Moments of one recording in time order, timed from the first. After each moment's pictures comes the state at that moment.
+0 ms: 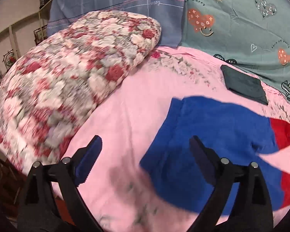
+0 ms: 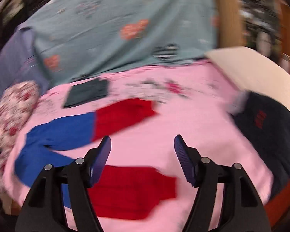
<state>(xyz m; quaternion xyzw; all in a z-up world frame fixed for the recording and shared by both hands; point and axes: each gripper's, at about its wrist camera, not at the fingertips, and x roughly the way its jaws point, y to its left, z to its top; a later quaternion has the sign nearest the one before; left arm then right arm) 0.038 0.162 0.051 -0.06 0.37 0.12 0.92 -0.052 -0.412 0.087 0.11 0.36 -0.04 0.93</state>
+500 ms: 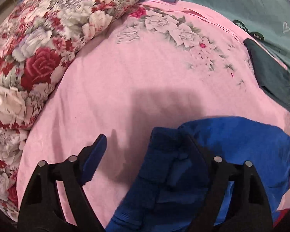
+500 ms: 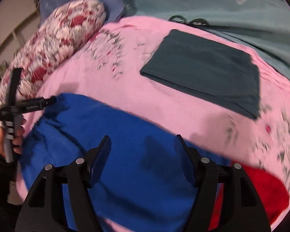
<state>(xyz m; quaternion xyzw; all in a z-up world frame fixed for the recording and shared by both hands) 0.236 0.154 -0.044 -0.07 0.51 0.11 0.85 0.263 -0.183 -0.027 -0.04 0.51 0.25 0.82</state>
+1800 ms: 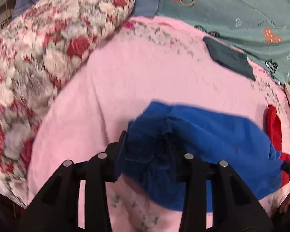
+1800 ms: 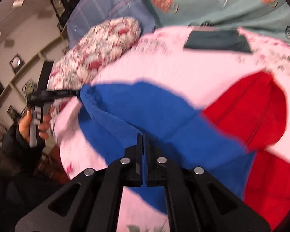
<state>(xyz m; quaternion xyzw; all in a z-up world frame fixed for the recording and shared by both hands) 0.066 0.172 0.007 -0.08 0.44 0.01 0.89 -0.006 -0.199 0.003 0.10 0.40 0.29 0.87</state>
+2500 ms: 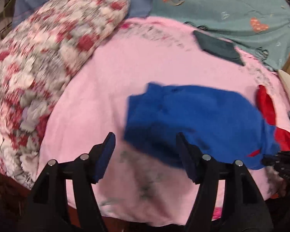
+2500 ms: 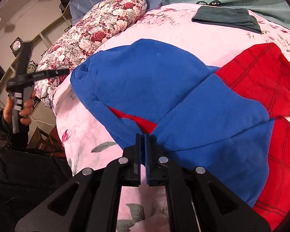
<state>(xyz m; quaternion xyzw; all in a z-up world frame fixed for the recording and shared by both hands) -0.012 0.157 0.013 -0.04 0.44 -0.02 0.90 -0.030 -0.176 -0.052 0.05 0.48 0.32 0.82</state>
